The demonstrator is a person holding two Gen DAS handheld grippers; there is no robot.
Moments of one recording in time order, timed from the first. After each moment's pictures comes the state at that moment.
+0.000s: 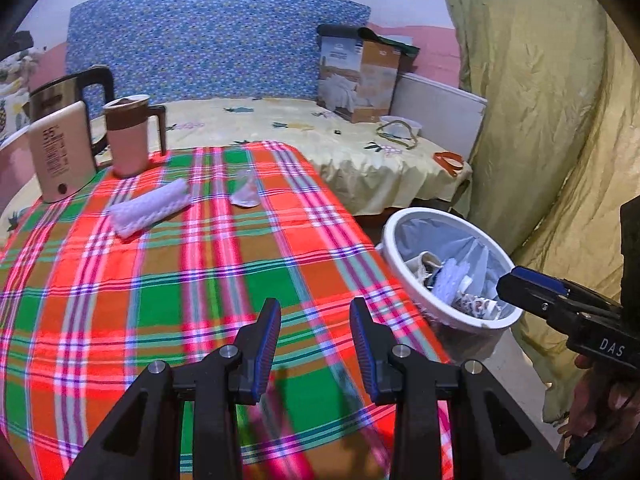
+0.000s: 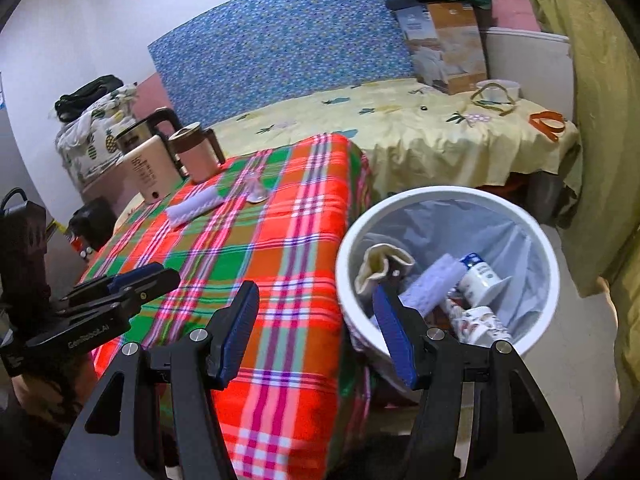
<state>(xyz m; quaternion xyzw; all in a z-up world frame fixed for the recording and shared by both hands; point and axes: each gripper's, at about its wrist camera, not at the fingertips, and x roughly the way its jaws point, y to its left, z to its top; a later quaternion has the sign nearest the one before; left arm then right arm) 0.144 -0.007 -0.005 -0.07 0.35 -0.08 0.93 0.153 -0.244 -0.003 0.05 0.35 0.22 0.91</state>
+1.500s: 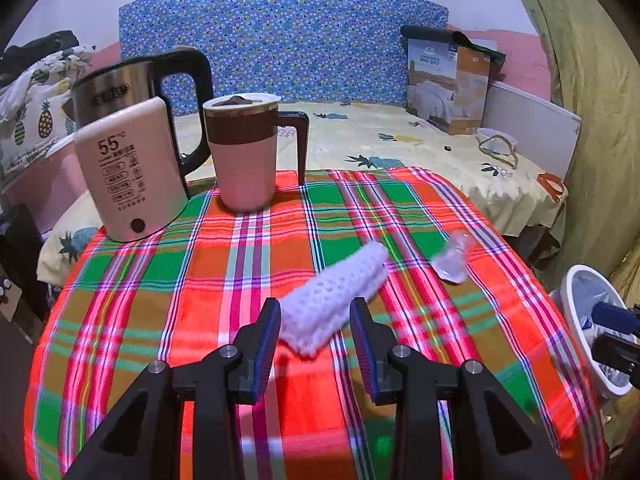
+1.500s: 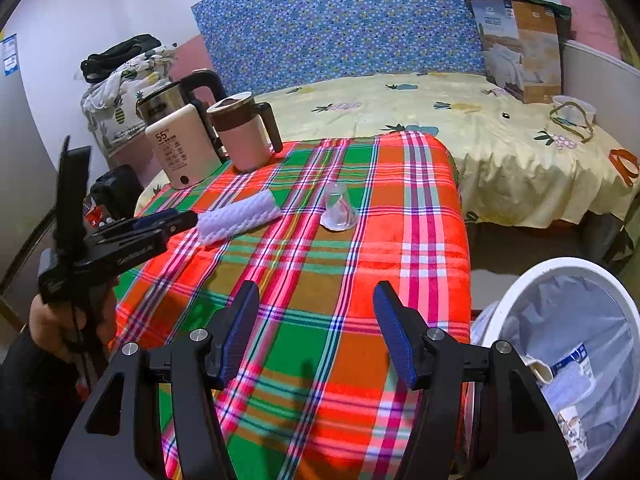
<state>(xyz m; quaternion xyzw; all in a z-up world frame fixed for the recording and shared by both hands) 0.274 0.156 -0.023 -0.04 0.35 0.05 0.94 0.218 -0.138 -0.002 0.00 0.37 0.30 0.88</state>
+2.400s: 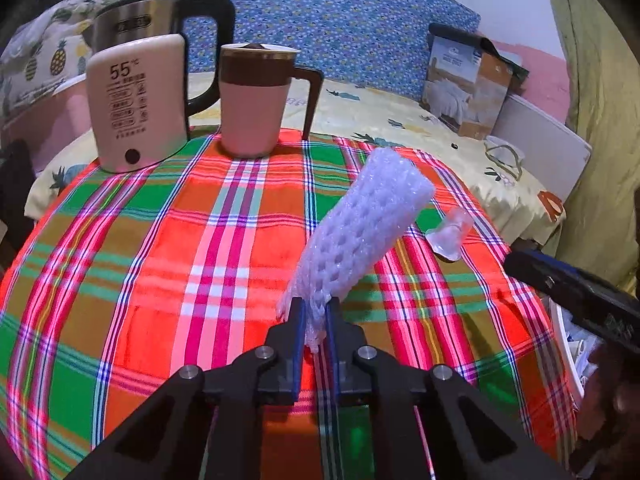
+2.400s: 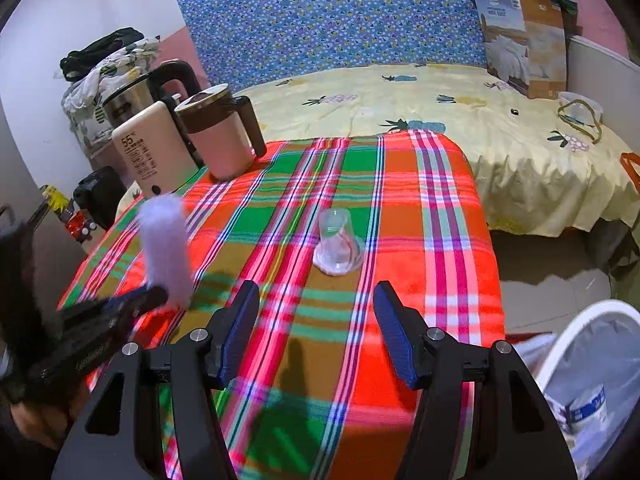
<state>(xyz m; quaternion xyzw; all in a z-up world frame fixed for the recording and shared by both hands) 0.258 0.152 -0.048 -0.13 0.38 0.05 0.92 0.274 -0.098 -0.014 -0.01 0.39 0.27 0.88</state>
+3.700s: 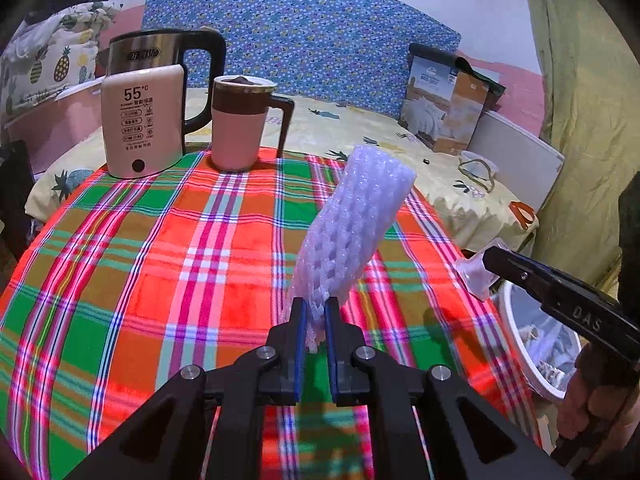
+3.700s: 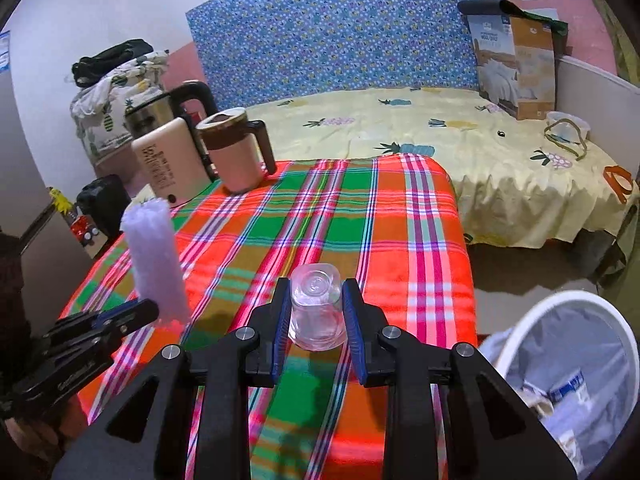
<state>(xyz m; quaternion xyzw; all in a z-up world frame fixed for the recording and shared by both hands) 0.196 0.120 -0.014 -0.14 0.34 0.03 0.93 0.220 -0.121 0.014 0.00 0.35 0.27 0.90</state>
